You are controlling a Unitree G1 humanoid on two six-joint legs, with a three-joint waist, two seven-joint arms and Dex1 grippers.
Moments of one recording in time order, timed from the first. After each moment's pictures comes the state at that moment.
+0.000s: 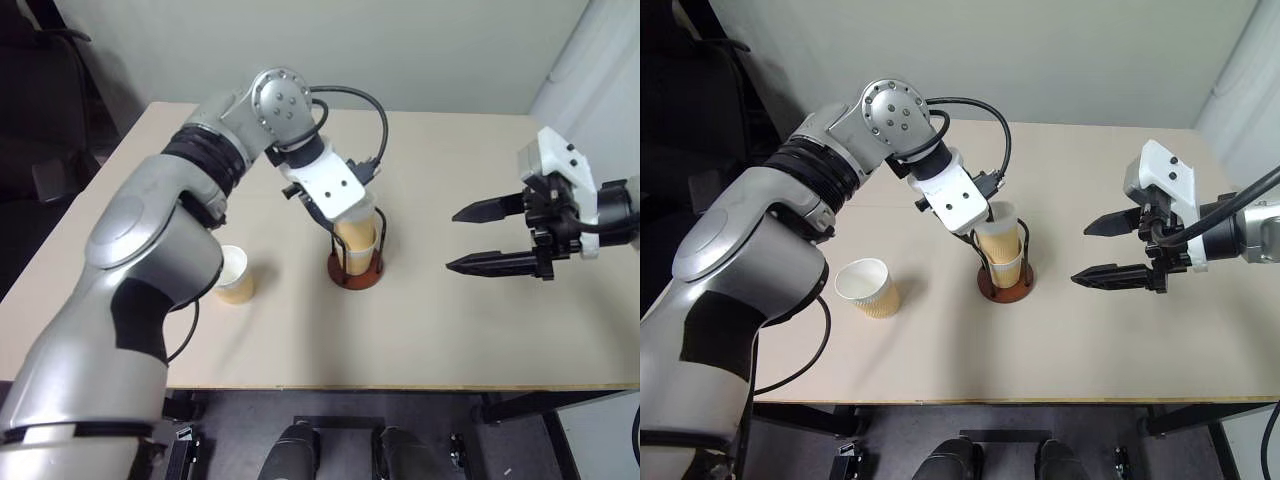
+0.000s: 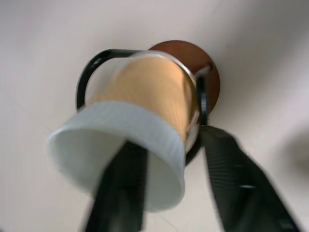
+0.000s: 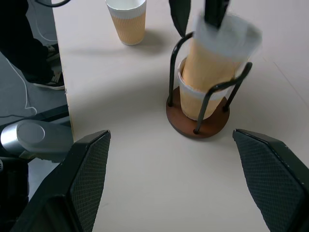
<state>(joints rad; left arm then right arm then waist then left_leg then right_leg) -1.69 0.46 -0.99 1.15 -0.08 -0.81 -1.58 -0.79 -1.18 -0.02 -0.42 0.77 1.10 1.14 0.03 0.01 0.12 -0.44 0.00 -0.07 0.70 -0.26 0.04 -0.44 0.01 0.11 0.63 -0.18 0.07</state>
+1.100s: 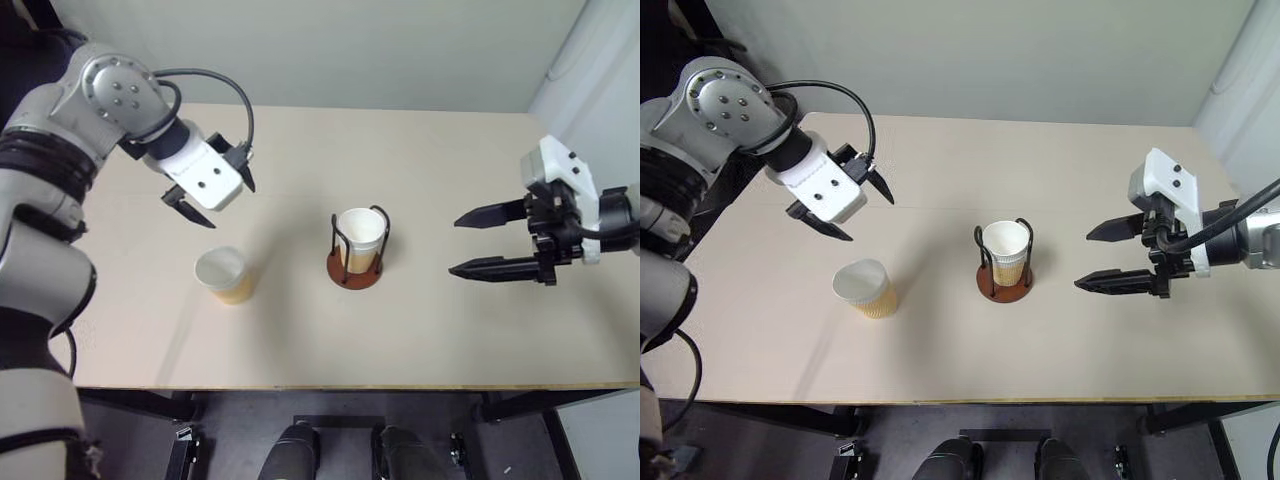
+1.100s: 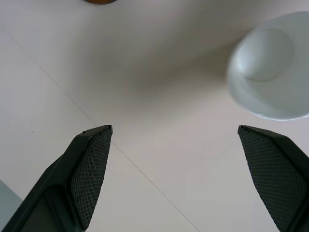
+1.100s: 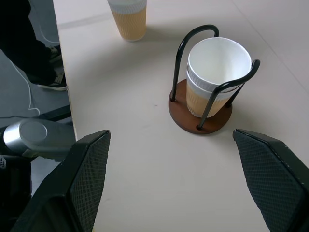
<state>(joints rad) -1.60 0.96 -1.02 0.96 -0.09 -0.83 -1.58 -0.75 -1.19 -0.01 -0.39 0.76 1.05 1.16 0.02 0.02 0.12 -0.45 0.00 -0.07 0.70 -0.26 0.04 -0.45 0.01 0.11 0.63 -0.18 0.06</state>
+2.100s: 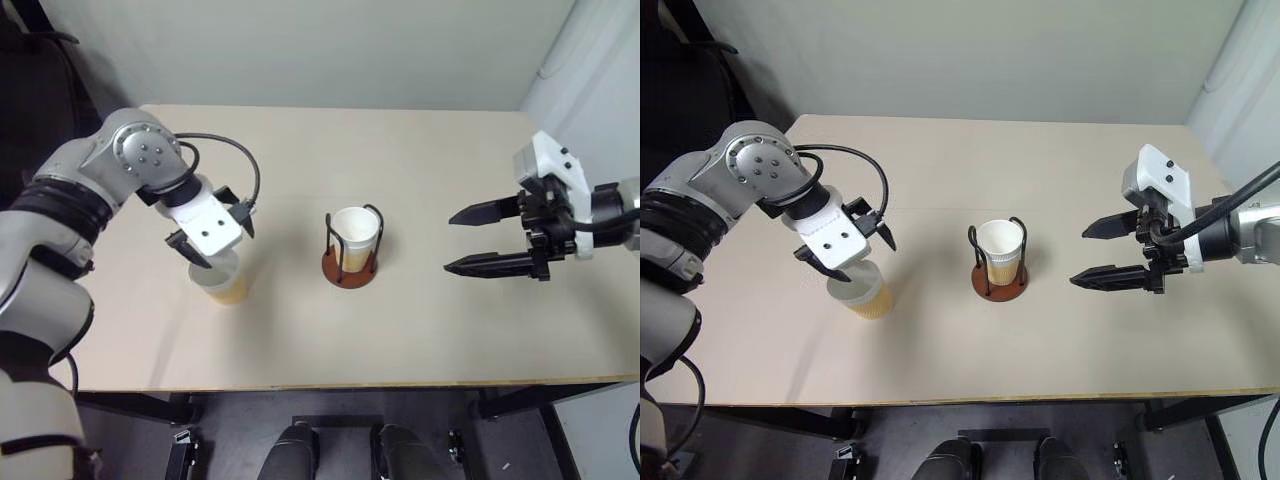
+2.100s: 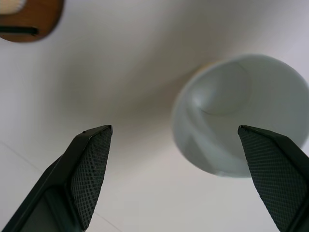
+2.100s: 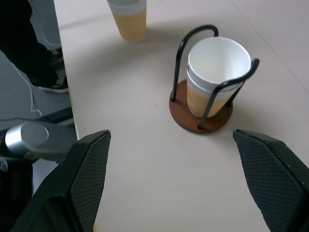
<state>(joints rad) -1.43 0.98 -1.01 0.87 -0.03 -0.86 -1.58 -0.79 -1.13 0.02 -0.38 0.76 1.06 1.15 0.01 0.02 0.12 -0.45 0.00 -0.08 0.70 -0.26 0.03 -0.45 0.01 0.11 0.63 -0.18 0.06</state>
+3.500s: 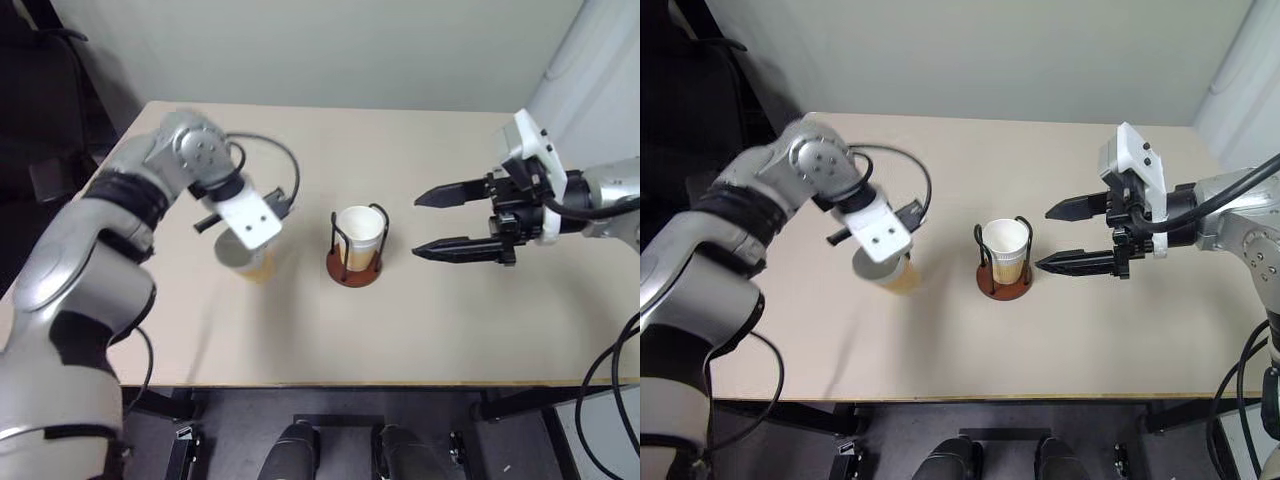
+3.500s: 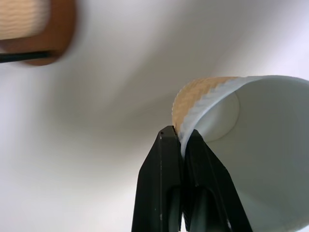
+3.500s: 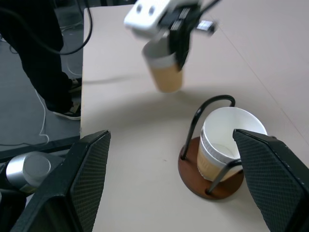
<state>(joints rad) -1.59 0.70 -0.90 1.08 0.09 -0.83 -1.58 -0.85 -1.00 0.02 -0.33 0.74 0.99 1.15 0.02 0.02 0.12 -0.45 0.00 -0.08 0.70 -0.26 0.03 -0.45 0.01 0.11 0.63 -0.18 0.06</state>
